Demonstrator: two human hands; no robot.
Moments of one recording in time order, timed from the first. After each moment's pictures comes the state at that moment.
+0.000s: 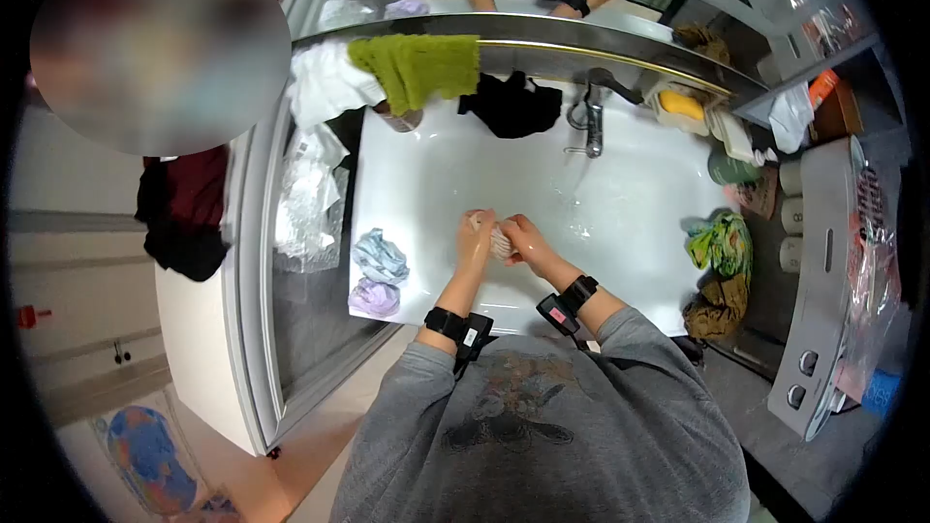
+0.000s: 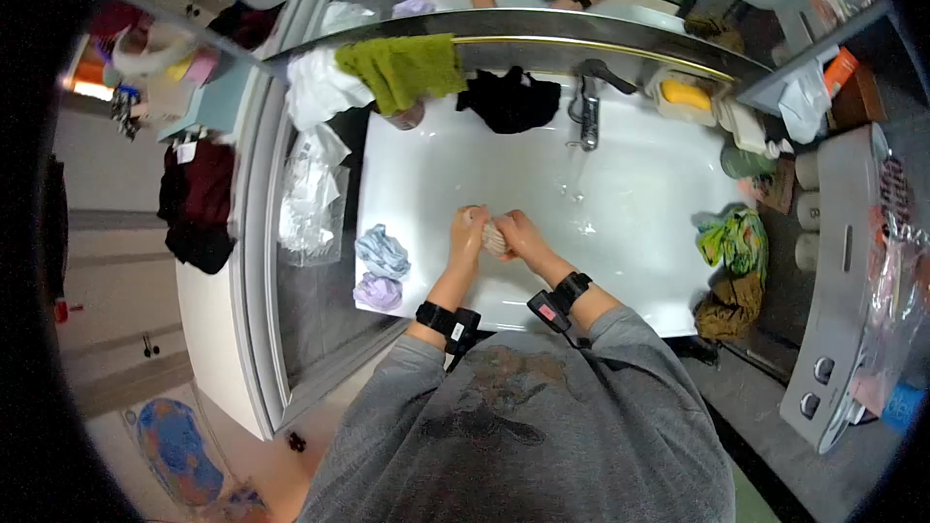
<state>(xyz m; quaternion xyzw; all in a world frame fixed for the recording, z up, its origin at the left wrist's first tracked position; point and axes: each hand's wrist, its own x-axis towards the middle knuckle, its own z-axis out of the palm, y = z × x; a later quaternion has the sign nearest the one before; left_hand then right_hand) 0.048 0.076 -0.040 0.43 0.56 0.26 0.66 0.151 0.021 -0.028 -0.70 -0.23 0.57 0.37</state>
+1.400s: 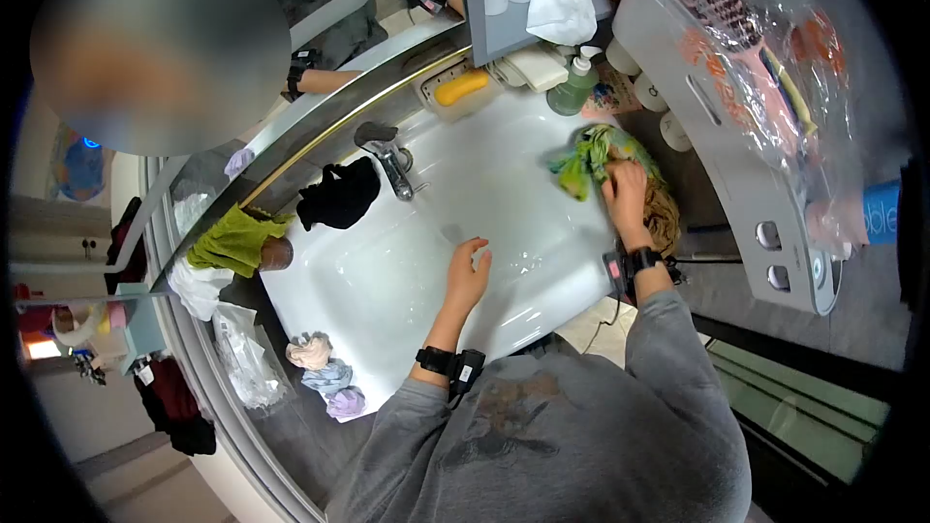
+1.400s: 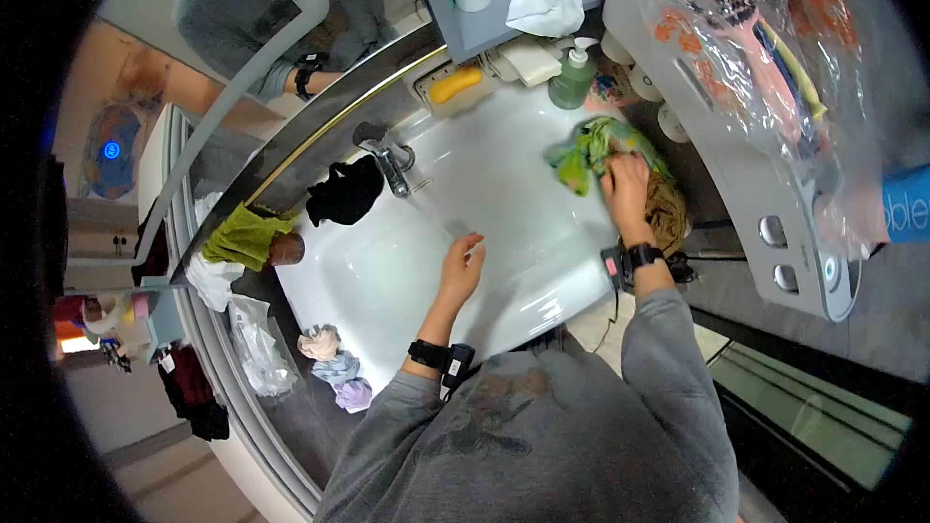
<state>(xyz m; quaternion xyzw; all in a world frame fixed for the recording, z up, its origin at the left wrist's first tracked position) 0.173 -0.009 -0.029 0.81 0.24 0.06 0.53 0.390 -0.225 -0.002 -0.94 -0.24 -0.15 0.19</state>
